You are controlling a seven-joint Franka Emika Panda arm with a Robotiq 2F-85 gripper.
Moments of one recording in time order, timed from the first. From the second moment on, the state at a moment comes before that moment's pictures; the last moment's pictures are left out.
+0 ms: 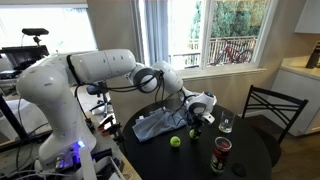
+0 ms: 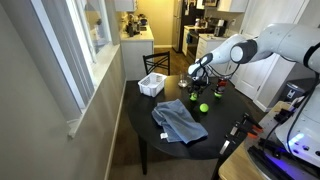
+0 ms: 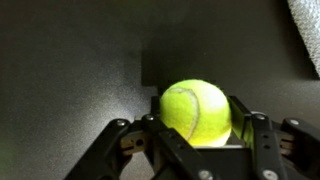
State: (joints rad) arm -0.27 1.49 -0.05 -0.95 0.21 2.28 0.26
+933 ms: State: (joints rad) arm -0.26 1.43 -0.11 -0.88 0.21 2.17 0.27
